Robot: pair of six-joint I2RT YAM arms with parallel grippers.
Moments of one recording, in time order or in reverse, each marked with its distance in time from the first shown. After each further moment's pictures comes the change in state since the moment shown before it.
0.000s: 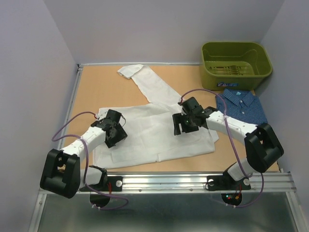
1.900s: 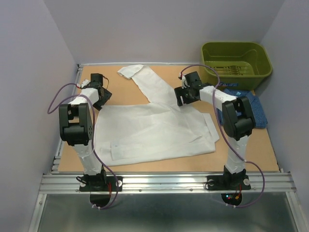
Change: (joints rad) left arm 0.377 0.658 0.676 0.157 -0.066 -0.012; right arm -0.259 0.498 0.489 0.127 0.078 -0.347
